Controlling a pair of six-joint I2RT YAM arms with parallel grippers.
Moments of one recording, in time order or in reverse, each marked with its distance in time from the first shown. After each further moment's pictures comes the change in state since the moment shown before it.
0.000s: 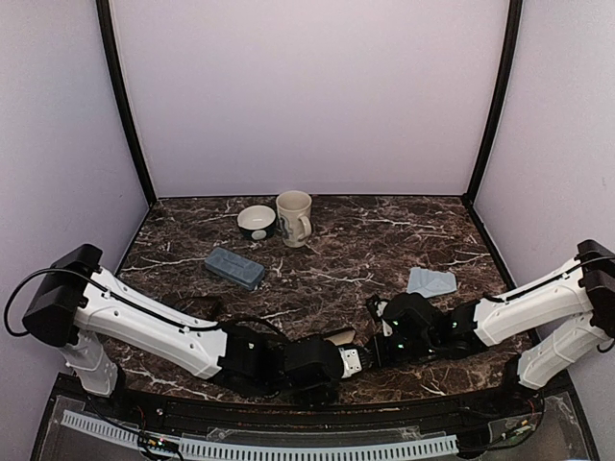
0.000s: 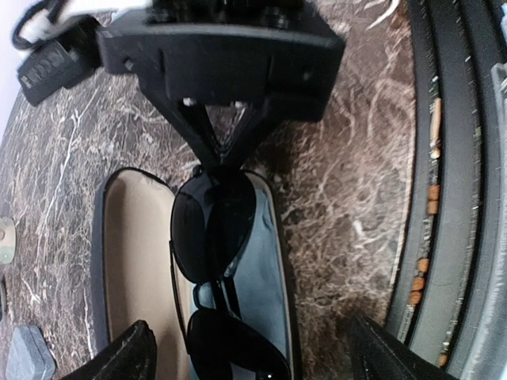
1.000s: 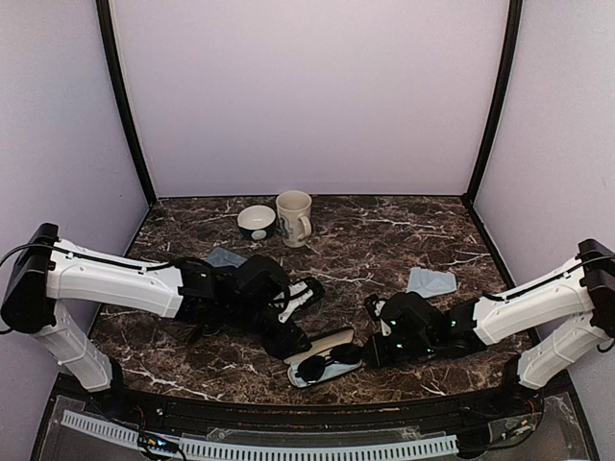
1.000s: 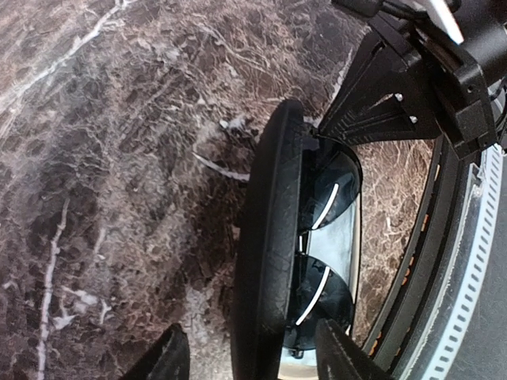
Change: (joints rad) left arm 0.360 -0.217 -0.119 -0.055 0.508 -0.259; right arm 0.011 0.000 0.026 -0.040 0.019 -0.011
